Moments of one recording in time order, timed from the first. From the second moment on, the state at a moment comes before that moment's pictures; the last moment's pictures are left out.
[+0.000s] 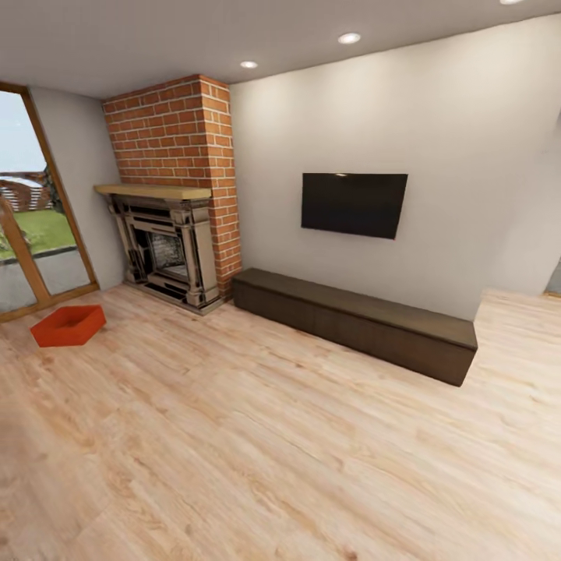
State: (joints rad) left arm -0.33 0.00 0.12 0.07 0.01 -0.29 0.03; right arm -0.38 -0.10 -0.07 0.05 0.10 -0.24 0.18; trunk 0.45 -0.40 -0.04
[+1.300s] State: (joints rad) left arm -0.33 0.00 0.12 0.07 0.01 -0.29 0.03; right arm -0.38 -0.10 -0.07 0.05 0.10 -0.24 0.18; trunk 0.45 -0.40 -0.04
